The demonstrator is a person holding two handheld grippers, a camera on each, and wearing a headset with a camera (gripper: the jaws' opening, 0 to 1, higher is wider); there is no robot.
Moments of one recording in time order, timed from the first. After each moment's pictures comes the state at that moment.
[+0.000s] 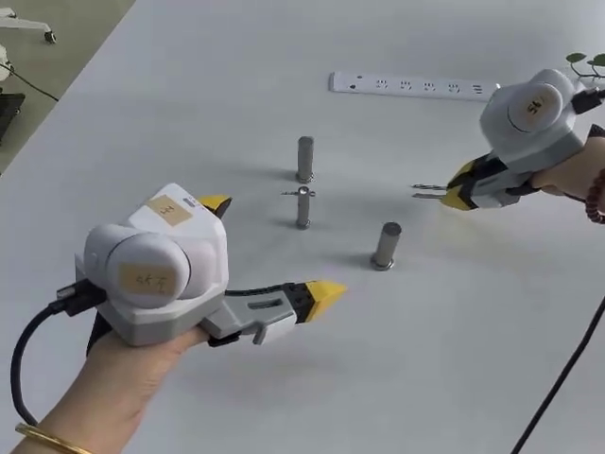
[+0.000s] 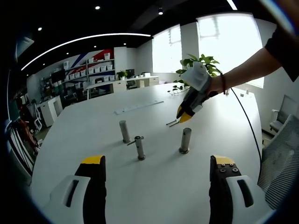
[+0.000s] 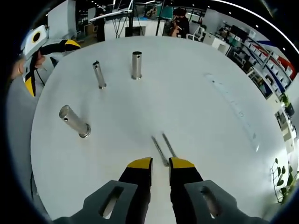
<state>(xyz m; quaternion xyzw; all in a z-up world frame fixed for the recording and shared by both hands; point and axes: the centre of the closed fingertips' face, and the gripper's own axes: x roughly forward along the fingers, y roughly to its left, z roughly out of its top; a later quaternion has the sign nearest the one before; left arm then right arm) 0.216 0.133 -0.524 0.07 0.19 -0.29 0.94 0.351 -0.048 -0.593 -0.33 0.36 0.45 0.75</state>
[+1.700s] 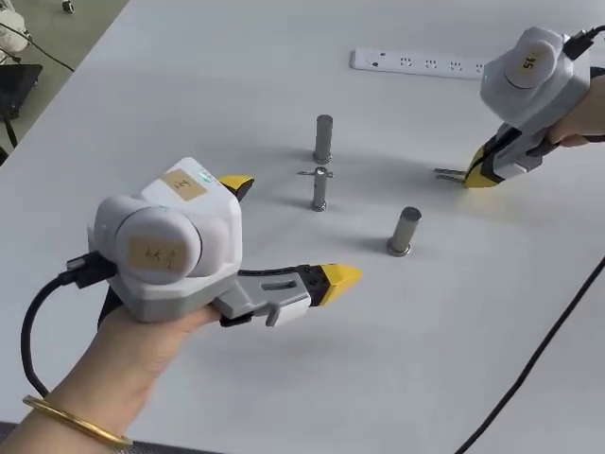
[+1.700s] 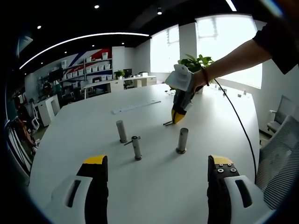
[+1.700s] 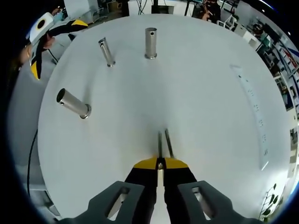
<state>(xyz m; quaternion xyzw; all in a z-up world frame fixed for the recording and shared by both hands) 0.213 0.128 -0.525 0.07 0.20 -0.30 0.93 0.362 -0.055 -0.612 -0.41 0.42 0.51 0.63</state>
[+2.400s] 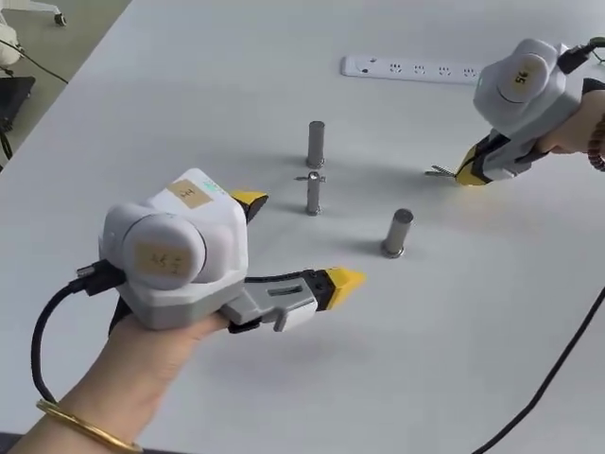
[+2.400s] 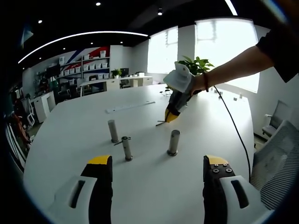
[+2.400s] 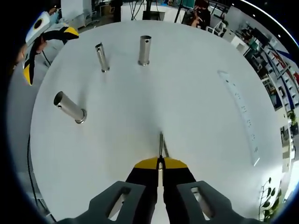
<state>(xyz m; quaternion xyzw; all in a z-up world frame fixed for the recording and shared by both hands) 0.208 0.112 -0.526 0.04 0.20 -0.32 0.92 0.367 -0.055 -0.602 -0.41 0.38 0.48 0.68</state>
